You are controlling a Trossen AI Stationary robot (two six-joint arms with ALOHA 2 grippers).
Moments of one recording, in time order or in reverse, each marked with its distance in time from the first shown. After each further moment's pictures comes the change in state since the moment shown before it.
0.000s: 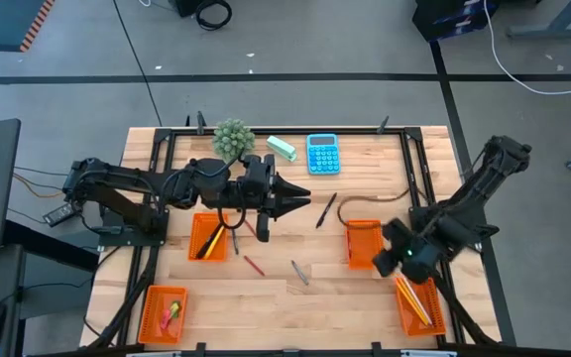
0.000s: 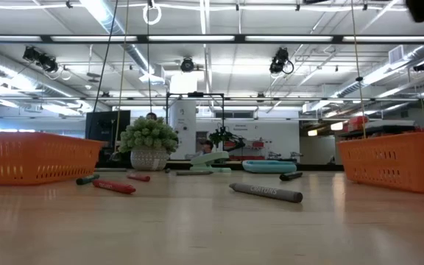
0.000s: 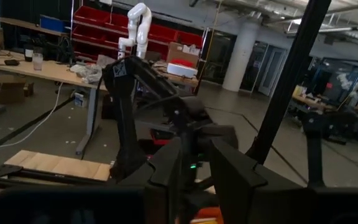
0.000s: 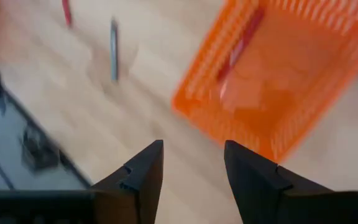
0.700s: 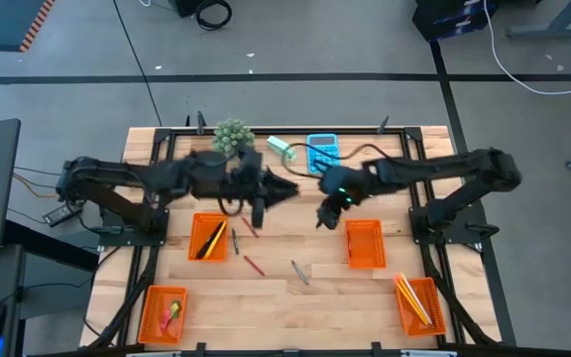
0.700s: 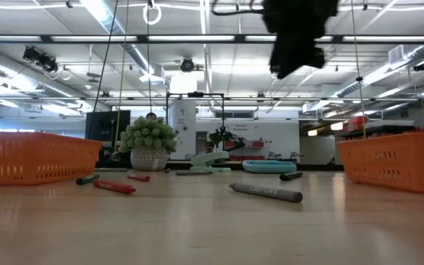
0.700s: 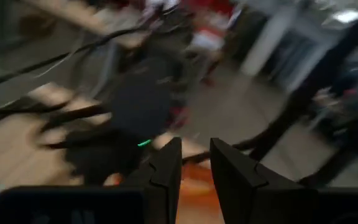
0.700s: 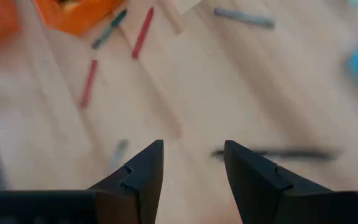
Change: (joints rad) left arm 0.050 -0.076 -0.001 -0.260 0.000 -0.218; right arm -0.777 0.308 0.342 0.155 -0.334 -1.202
